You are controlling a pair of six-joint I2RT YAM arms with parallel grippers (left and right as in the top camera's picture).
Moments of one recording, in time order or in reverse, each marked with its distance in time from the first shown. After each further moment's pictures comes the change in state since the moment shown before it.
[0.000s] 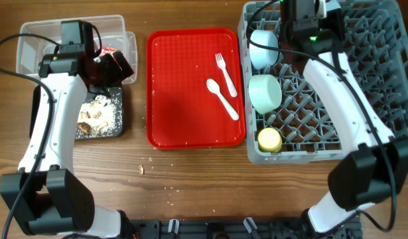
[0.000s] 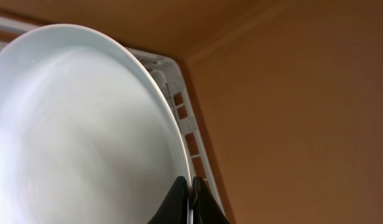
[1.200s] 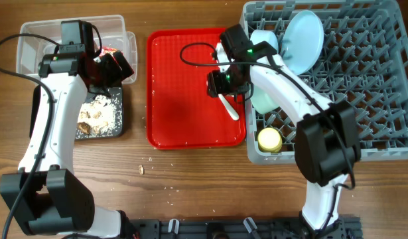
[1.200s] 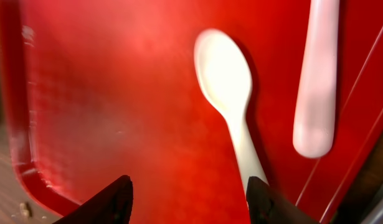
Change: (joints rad) left arm 0.000 0.000 0.000 0.000 0.000 0.000; right arm 0.211 0.254 -0.007 -0.291 -1.329 0.500
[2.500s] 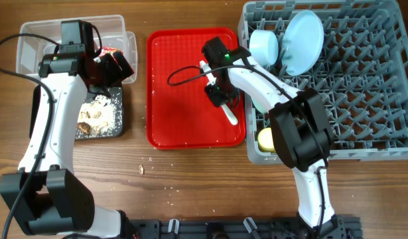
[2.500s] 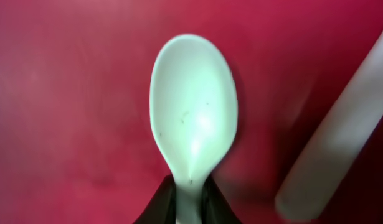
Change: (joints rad) left arm 0.000 0.000 0.000 0.000 0.000 0.000; right arm 0.068 0.183 0.109 -0.093 0.235 -0.297
